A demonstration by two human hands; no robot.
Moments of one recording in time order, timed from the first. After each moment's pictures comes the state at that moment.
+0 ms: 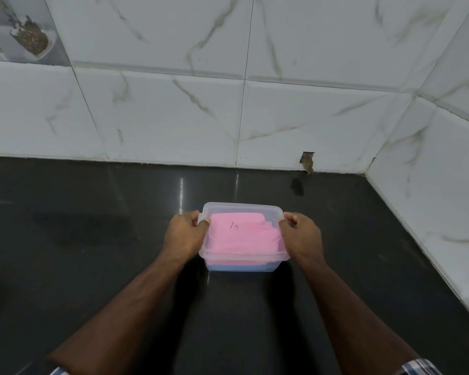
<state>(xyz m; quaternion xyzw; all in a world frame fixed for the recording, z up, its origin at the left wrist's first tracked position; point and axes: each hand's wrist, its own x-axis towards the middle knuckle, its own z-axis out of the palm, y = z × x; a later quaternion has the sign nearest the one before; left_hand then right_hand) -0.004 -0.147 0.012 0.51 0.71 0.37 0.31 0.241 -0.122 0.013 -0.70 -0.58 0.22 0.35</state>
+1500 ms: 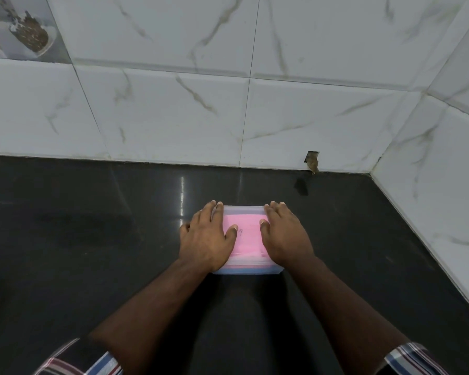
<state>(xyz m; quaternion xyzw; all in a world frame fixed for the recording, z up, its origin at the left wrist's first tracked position) 0.025 -0.147 0.008 0.67 0.72 0.14 0.10 0.208 -0.110 0.006 -0.62 -0.77 0.05 0.11</state>
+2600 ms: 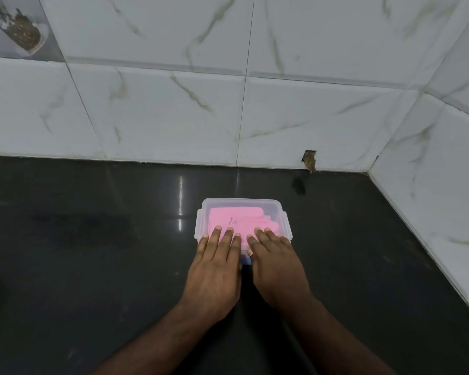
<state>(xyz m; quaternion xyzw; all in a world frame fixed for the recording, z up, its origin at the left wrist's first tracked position) 0.048 -0.204 -0.023 0.77 0.62 0.13 -0.04 0.205 -0.172 -0.012 -0.56 -0.83 -0.01 0.10</state>
